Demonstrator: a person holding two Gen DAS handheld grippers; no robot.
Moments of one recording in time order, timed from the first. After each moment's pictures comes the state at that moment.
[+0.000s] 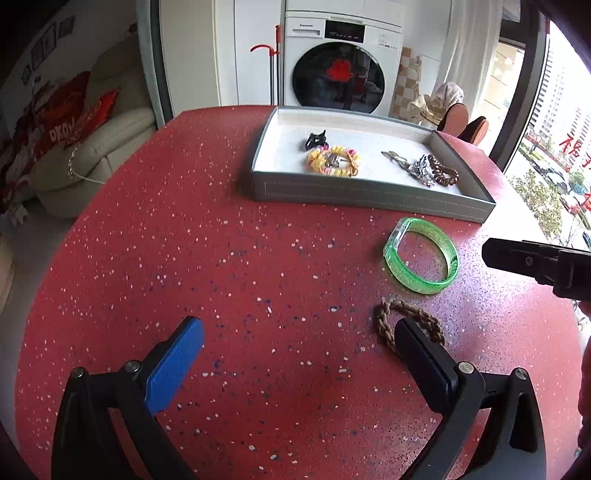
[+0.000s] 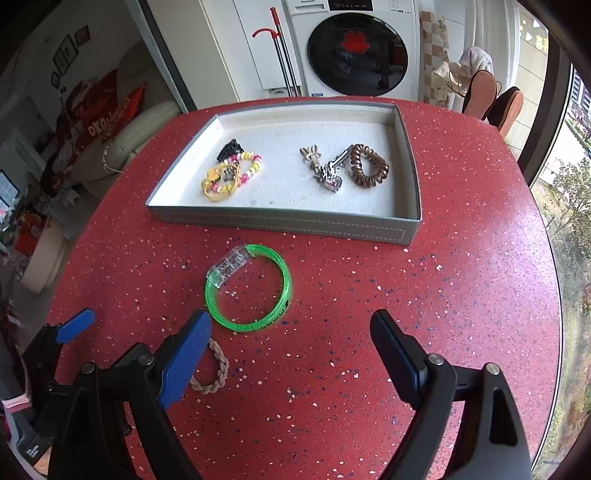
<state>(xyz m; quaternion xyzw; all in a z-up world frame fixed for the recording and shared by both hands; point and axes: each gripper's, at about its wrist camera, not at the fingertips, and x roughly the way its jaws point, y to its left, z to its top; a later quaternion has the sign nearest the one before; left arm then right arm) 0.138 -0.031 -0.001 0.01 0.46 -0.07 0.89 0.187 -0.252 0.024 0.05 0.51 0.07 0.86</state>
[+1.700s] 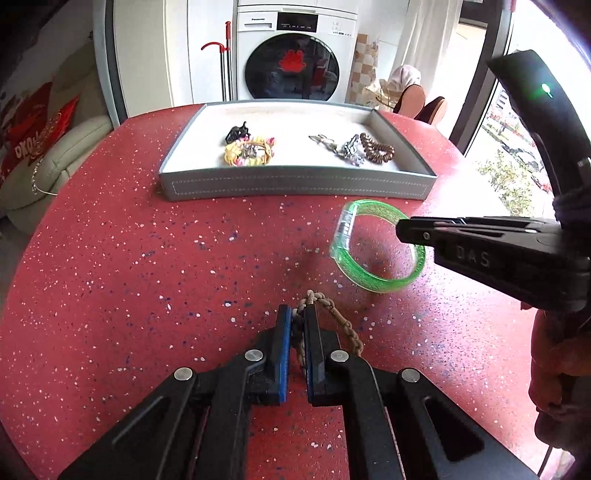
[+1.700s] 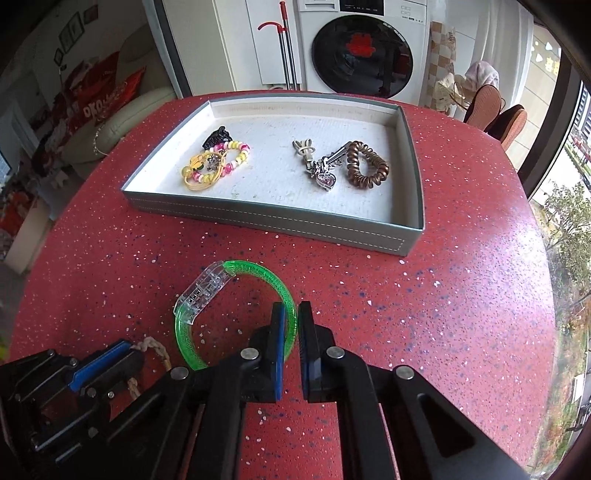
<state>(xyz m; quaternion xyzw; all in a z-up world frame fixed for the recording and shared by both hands) 0.127 -0.088 -0.001 0.02 0.46 -0.14 0.88 0.196 -0.254 0.014 0.01 0.50 0.06 0.86</state>
